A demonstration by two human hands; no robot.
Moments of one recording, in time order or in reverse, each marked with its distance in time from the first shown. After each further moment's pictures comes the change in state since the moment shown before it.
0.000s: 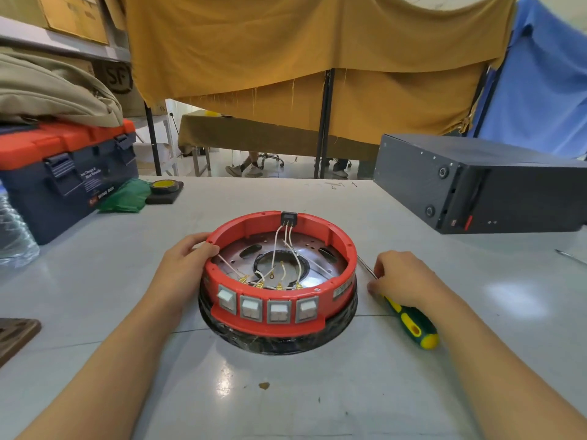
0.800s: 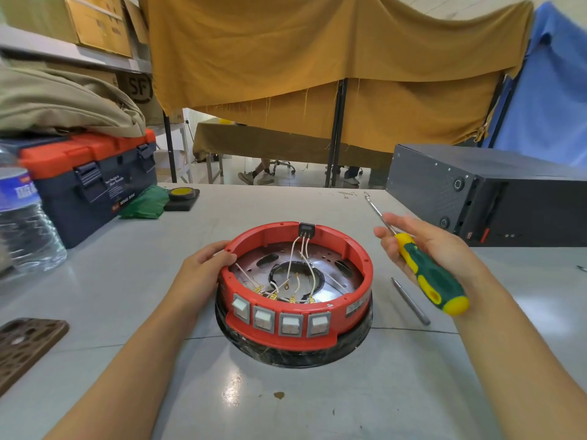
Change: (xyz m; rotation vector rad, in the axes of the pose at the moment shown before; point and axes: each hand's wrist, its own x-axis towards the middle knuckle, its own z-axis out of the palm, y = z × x) left_hand -0.005 0.007 -0.003 -0.063 -0.082 -0.049; right_hand -0.015 -0.014 -0.047 1.869 -0.174 -0.018
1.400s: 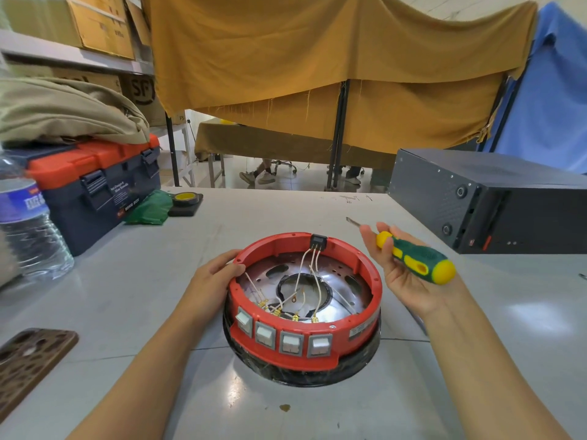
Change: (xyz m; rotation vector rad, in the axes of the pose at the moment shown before) left_hand 0.002 0.002 0.002 -0.002 -0.061 0.017; right_hand 0.002 0.015 0.018 0.465 -0.132 0.068
